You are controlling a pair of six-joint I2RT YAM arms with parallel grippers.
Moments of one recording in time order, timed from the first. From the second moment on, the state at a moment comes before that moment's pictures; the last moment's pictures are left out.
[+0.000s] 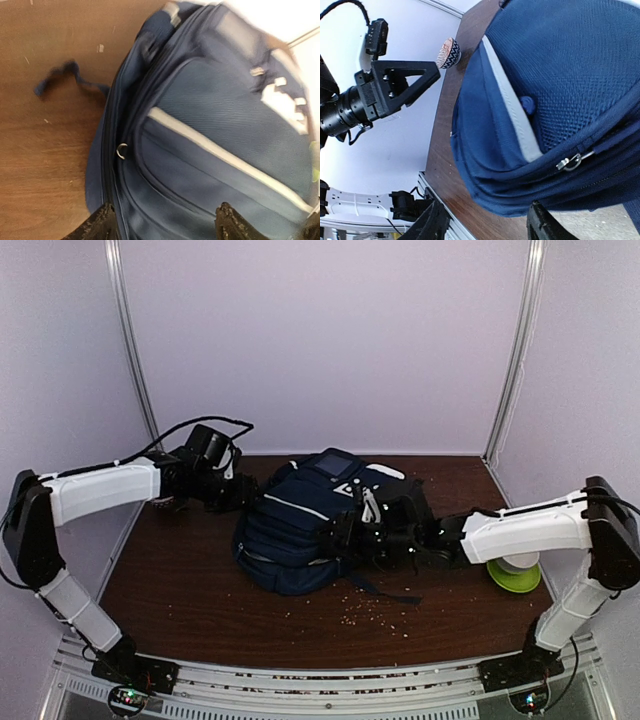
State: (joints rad) left arm -0.55 1.59 1.18 -0.42 0.07 -0.54; right arm 0.97 1.61 0.94 0.25 -0.10 1.10
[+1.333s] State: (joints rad) left arm -0.85 1.00 0.82 -0.61 -0.26 -0.65; right arm 1.10 1.79 1.15 -0.33 0.30 0.03
